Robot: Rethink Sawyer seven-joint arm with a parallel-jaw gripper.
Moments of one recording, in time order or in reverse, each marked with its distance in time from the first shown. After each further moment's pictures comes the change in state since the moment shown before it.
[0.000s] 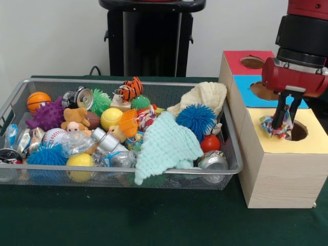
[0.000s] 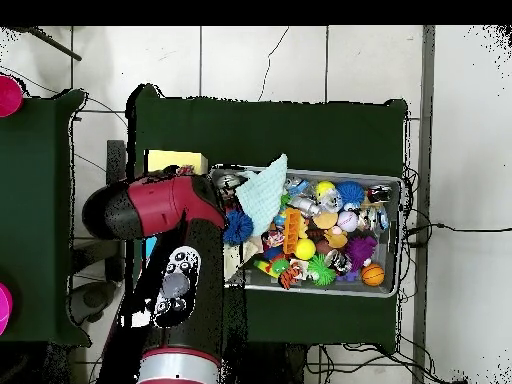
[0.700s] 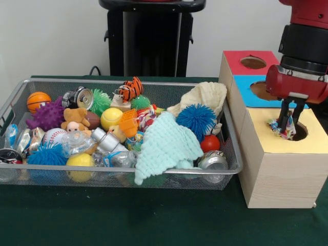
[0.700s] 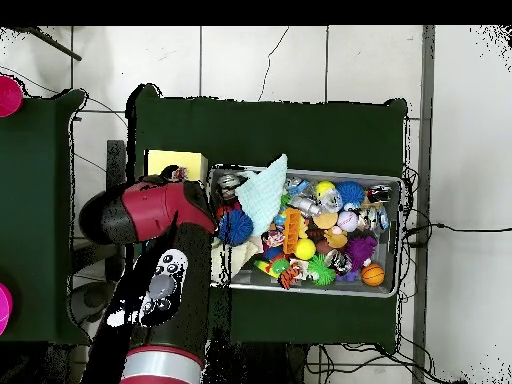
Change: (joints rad) arm 0.048 0.044 -0.047 -0.001 0.050 -0.045 0.000
